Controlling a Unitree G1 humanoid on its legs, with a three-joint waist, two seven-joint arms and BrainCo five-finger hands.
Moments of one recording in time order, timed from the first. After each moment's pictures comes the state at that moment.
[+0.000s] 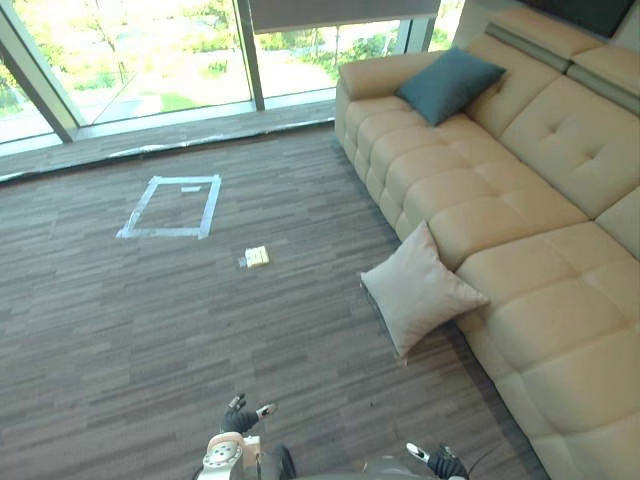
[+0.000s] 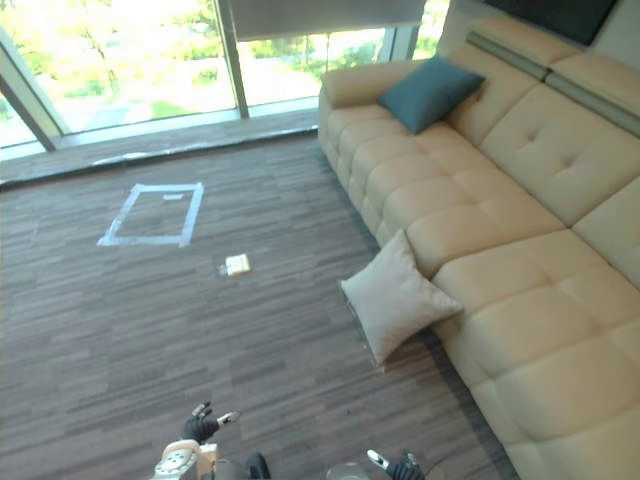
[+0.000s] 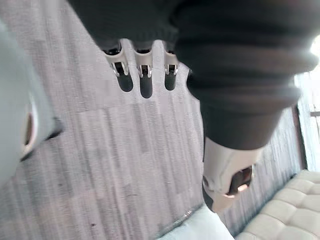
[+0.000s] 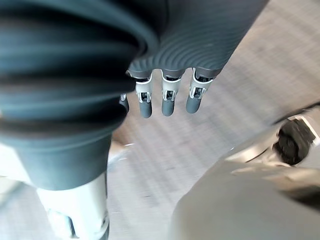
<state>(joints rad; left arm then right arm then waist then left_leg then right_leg) 0.05 0.01 0.10 0.96 0.01 -0.07 0.10 0.15 -0.03 -0.27 0.89 0.02 -0.04 -0.08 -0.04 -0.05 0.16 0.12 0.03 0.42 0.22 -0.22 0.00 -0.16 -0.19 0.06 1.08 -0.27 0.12</state>
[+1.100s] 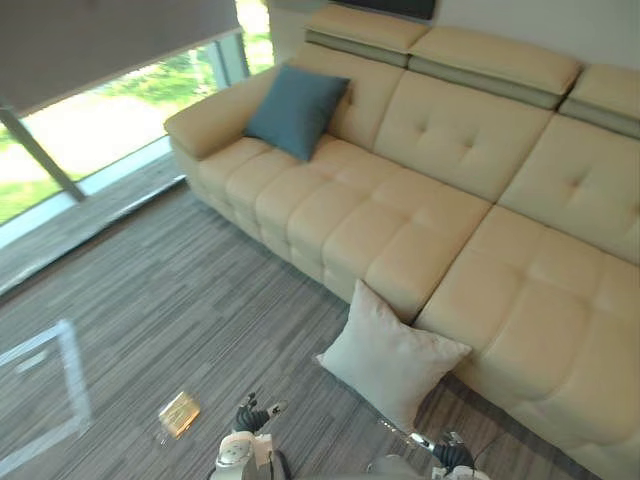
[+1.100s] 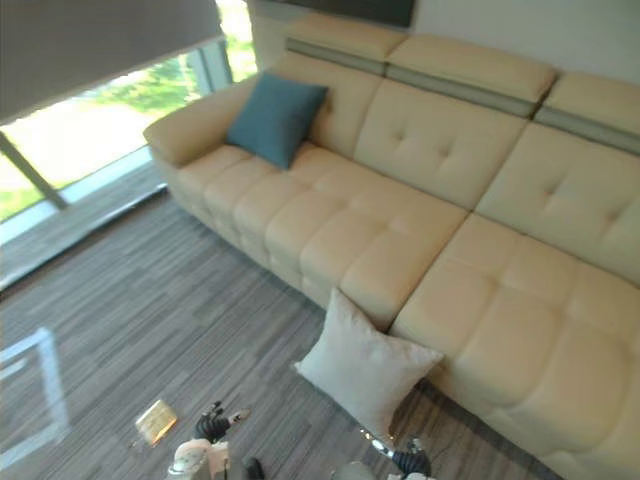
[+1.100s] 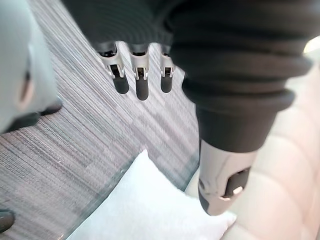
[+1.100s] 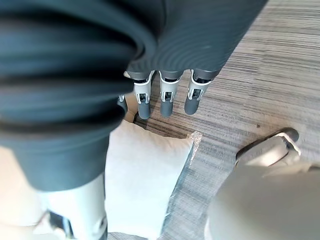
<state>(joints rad) 0.04 -0.02 0.17 0.95 0.02 -0.08 0.08 0.14 0.01 -0.20 0.86 0.02 -0.02 -0.08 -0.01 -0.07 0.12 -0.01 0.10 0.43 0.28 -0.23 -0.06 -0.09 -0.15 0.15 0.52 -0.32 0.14</state>
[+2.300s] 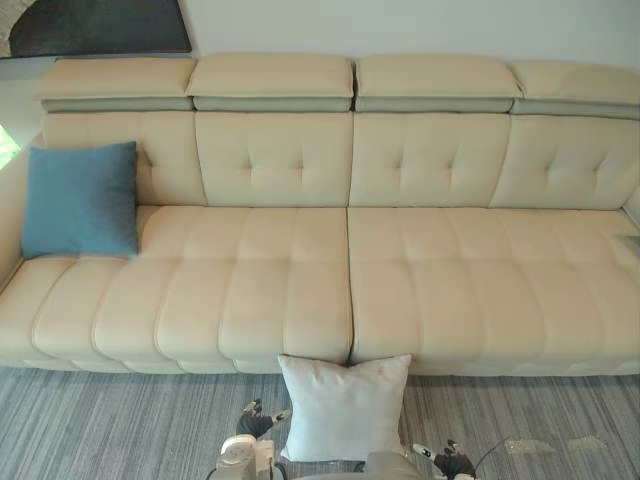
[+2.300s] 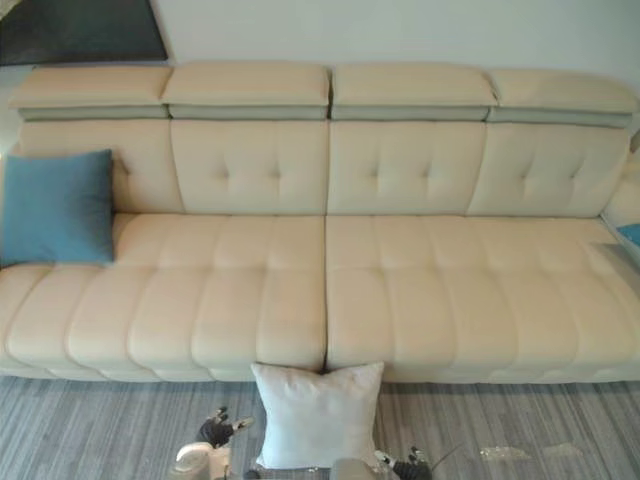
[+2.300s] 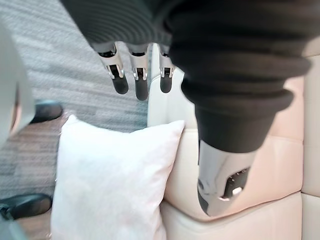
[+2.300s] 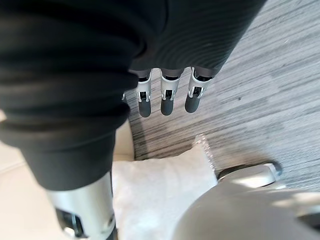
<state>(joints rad) 0.03 0.00 0.09 1.00 0.00 -0.08 0.08 0.16 -0.04 -0.27 0.94 0.04 -0.04 -0.11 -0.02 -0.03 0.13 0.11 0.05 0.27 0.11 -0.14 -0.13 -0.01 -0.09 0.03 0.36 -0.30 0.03</state>
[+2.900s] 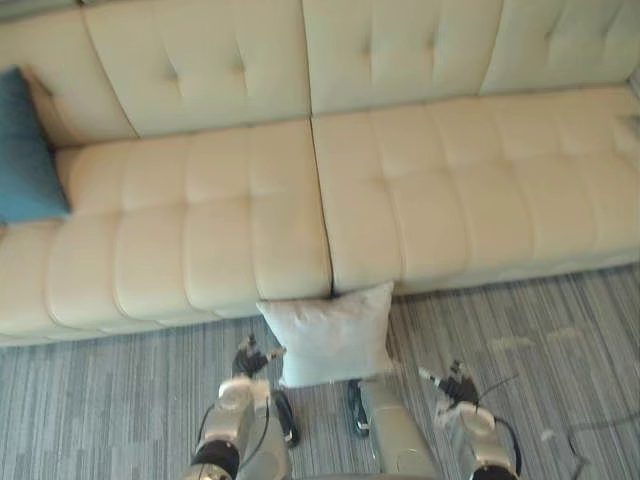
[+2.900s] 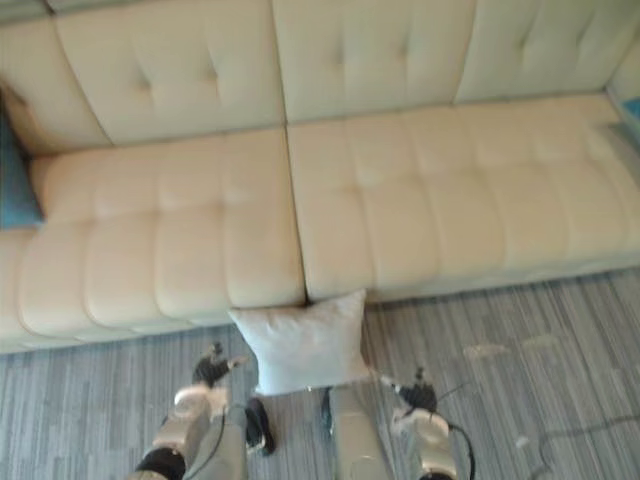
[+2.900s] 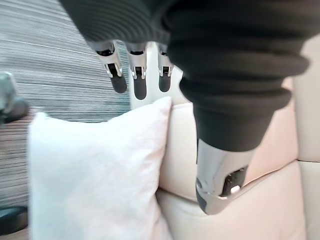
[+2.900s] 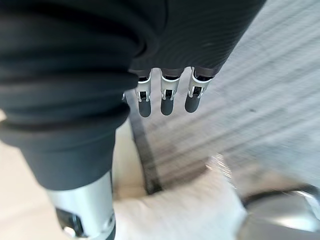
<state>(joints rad) -0.20 0.09 0.06 0.73 -0.18 -0.10 0.16 -0.09 -0.12 -0.22 0.66 0.13 -0.07 -0.19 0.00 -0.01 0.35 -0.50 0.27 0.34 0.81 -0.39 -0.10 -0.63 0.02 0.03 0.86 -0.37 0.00</state>
